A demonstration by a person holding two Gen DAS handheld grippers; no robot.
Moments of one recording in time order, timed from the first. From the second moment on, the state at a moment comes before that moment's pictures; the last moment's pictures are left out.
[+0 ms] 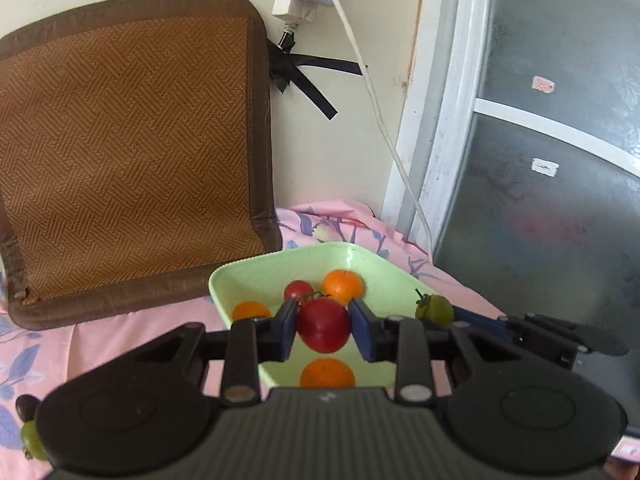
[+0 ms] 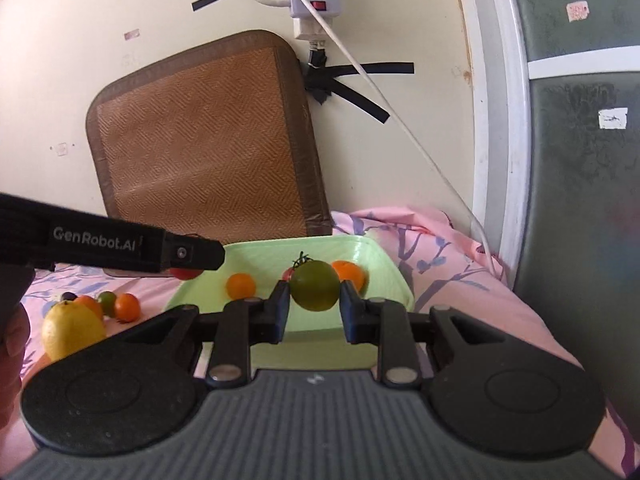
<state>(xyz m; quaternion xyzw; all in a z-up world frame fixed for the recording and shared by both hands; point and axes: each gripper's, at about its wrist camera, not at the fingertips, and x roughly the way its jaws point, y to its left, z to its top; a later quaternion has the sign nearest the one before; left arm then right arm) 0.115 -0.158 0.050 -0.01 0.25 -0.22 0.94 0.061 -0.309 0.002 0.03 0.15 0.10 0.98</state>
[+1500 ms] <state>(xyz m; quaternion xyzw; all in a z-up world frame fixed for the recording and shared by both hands) 0.013 0.047 0.004 0.01 0.26 -0.07 0.96 -0.010 -0.157 -0.007 0.06 0.23 0.20 0.95</state>
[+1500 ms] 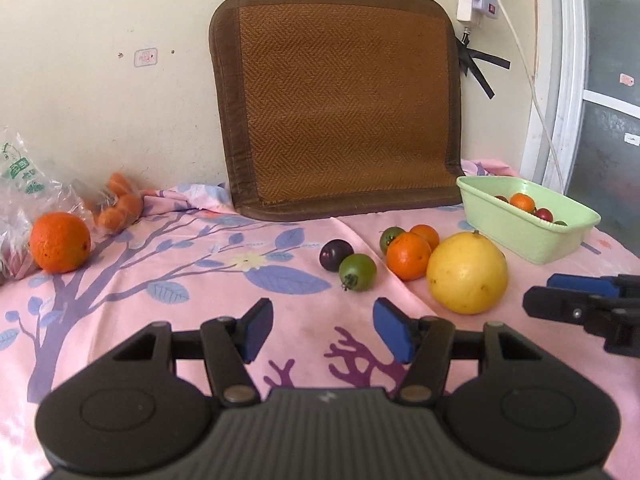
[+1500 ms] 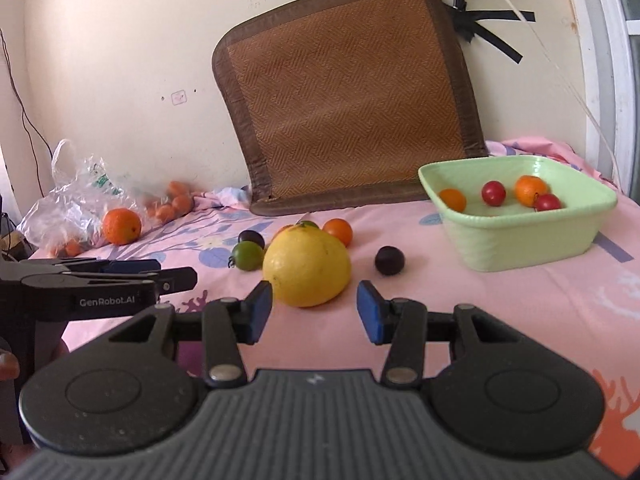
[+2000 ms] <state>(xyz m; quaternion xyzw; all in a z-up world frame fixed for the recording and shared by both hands) 0.013 0.052 0.004 -0.01 0.26 -0.07 0.96 -0.014 -0.144 -0.018 0.05 0.25 0.10 0.96</state>
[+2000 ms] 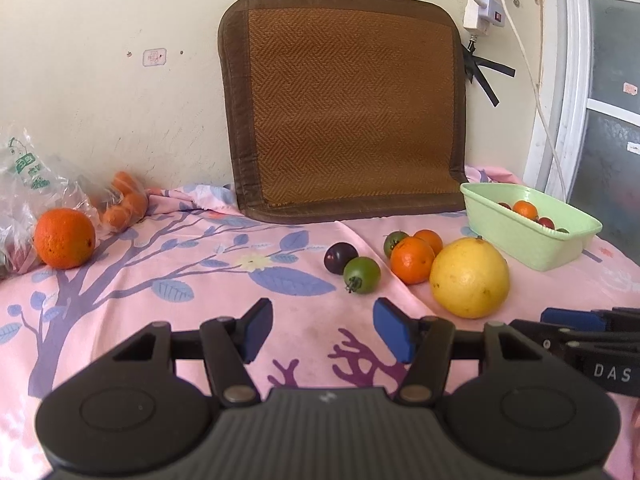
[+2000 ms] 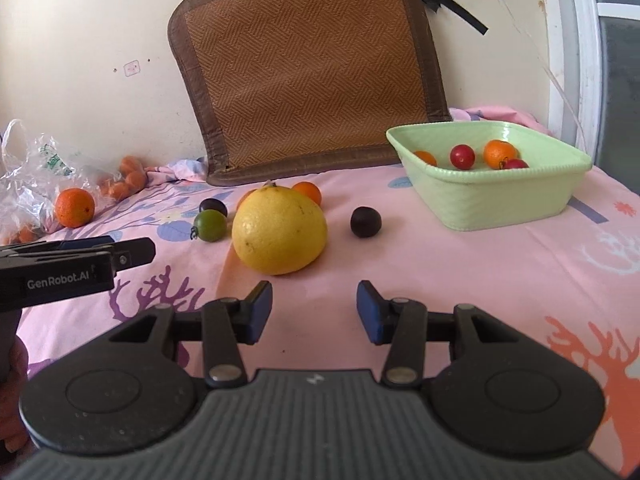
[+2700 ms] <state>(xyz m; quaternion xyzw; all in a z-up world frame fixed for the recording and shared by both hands) 0.017 0.078 0.007 -0.08 0.26 -0.02 0.96 0.033 -0.093 0.027 -0.01 0.16 0.11 0.98</state>
